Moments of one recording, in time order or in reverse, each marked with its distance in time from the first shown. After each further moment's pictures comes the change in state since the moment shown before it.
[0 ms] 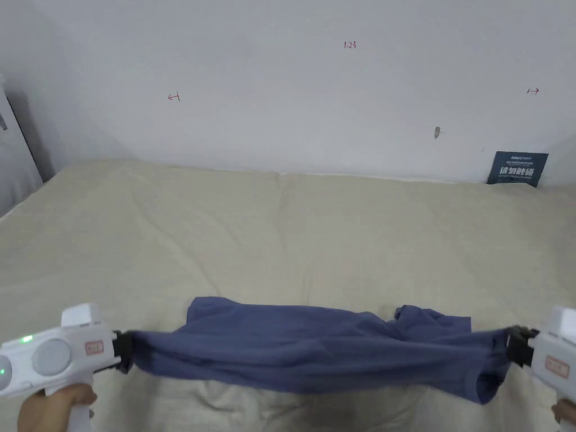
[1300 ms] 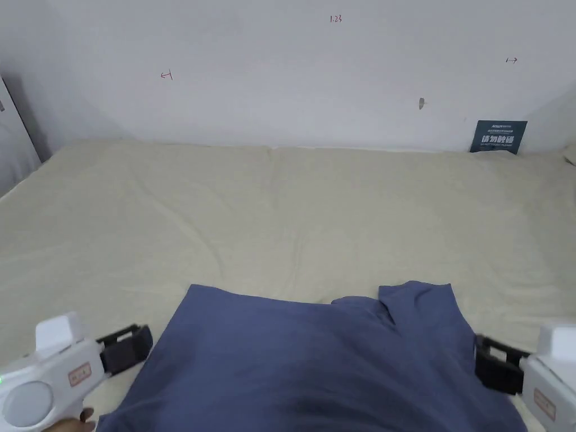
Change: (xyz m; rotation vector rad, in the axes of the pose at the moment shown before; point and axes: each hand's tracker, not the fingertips) left arm 0.014 -0.072 0.123 0.260 -0.033 -0.024; right arm -0.029 -0.065 0.142 0.197 -0.092 0.166
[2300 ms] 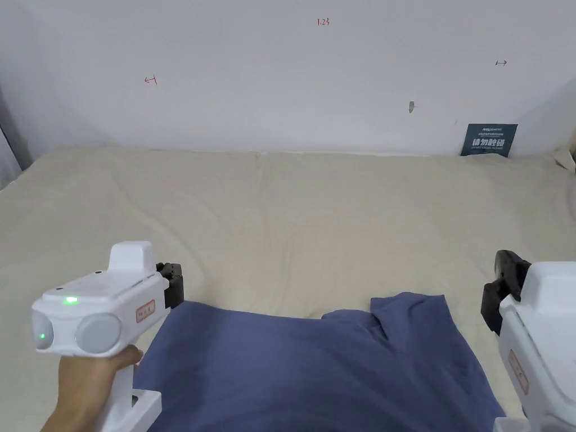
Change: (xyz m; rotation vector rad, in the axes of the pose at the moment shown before) left arm 0.098 0.059 -0.077 -0.030 -0.171 -0.282; right arm -0.041 0.062 0.014 0.315 -0.057 0.081
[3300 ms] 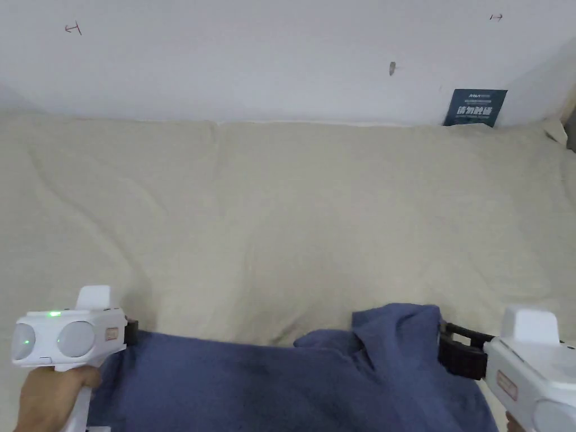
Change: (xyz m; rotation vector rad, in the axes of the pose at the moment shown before) left arm -0.047 -0.041 -0.228 -0.347 0.112 0.029; right arm 0.018 -0.107 -0.189 -0.553 0.005 -0.111
